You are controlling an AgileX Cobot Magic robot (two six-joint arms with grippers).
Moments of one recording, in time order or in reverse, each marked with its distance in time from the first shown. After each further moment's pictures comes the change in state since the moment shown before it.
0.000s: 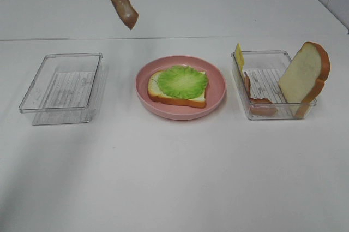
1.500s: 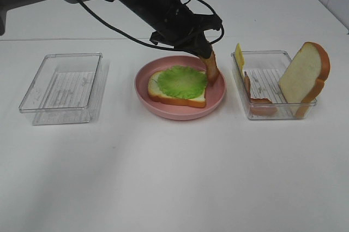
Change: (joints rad) left arm -0.213 0.345 -0.072 -0.355 -0.176 0.161; right arm 0.000 0.000 0.000 0.000 0.000 0.000
